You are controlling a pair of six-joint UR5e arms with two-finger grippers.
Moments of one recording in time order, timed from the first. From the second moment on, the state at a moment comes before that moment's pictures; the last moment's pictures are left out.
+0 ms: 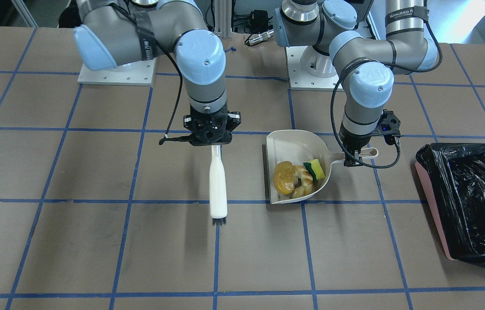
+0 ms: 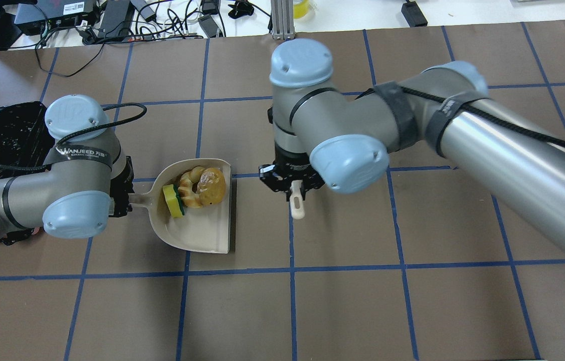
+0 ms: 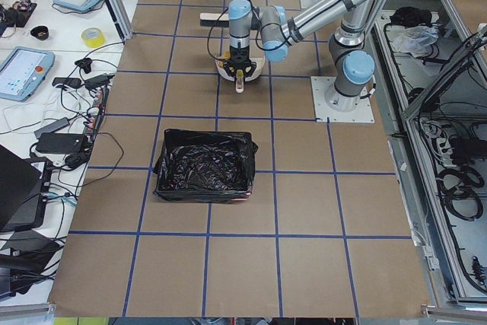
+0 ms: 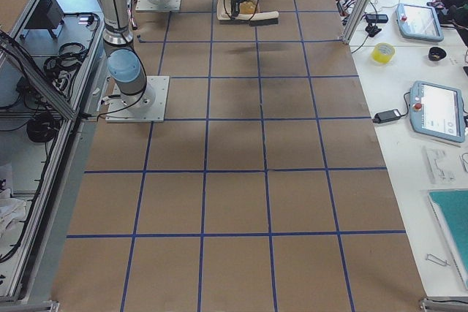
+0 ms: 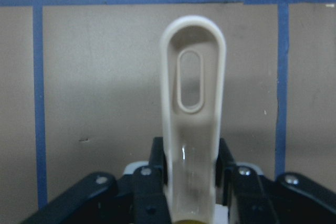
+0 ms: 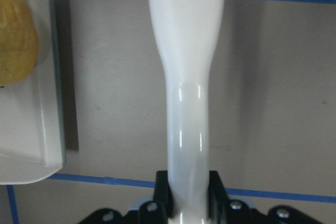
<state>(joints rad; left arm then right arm) -1.44 -1.66 -2.11 -0.94 1.75 -1.45 1.92 -1.35 1.70 -1.80 -1.50 0.29</state>
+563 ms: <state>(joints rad) -1.38 -1.67 -1.82 -1.22 1.62 -1.44 1.57 -1.38 1.68 -1.77 -1.68 -0.02</state>
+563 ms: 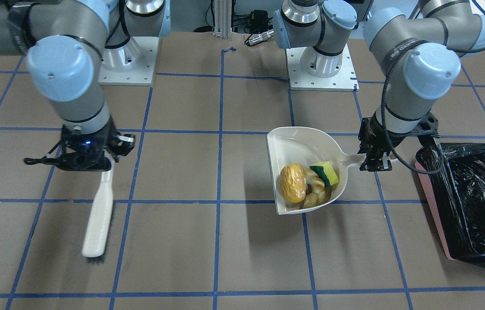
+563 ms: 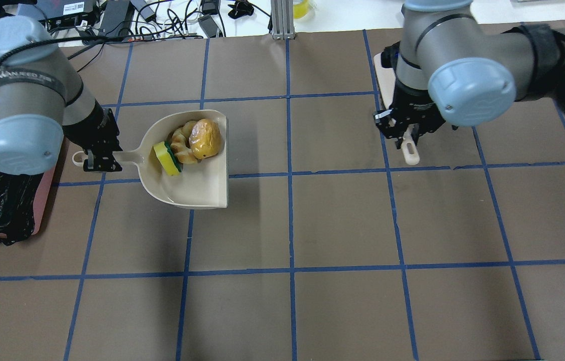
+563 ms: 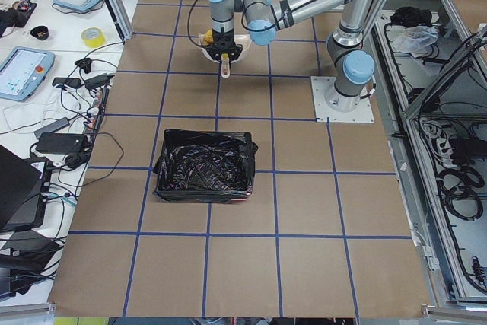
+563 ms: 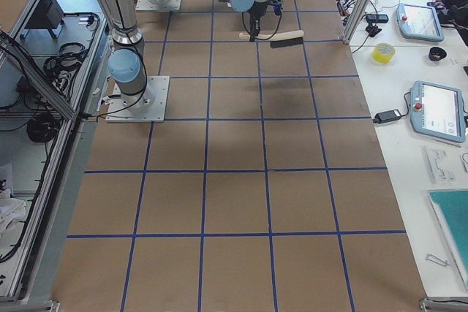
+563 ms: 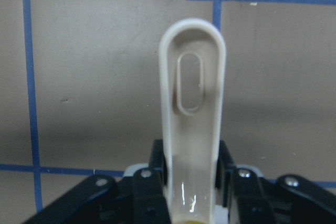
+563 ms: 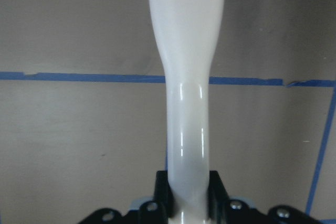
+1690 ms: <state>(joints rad) -0.94 -1.78 -1.52 -1.27 1.55 -0.91 1.25 -1.18 1.69 -1.89 -1.69 -0.28</state>
